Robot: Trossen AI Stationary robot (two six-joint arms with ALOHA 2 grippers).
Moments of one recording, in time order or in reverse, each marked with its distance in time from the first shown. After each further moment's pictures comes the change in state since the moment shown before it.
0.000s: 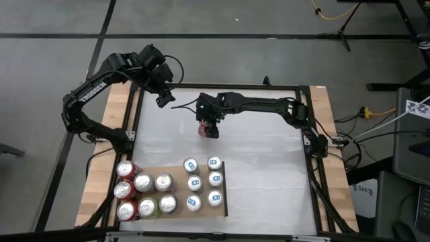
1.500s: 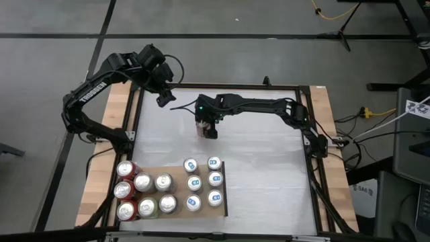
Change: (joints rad) left arm 0.000 0.000 0.000 0.008 0.001 -0.003; right arm -0.001 0.024 -0.002 0.031 0.015 -0.005
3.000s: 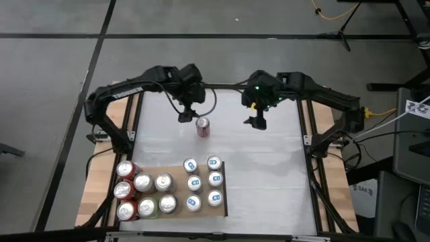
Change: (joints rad) left arm -0.220 0.256 0.001 0.224 0.050 0.383; right arm -0.031 -0.648 -0.149 -0.423 -0.006 0.031
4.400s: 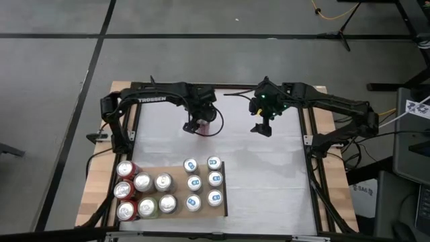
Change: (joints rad) left arm -0.071 0.206 -0.142 0.086 -0.104 0.321; right arm -0.061 -0.193 -0.444 0.198 -0.133 0.101
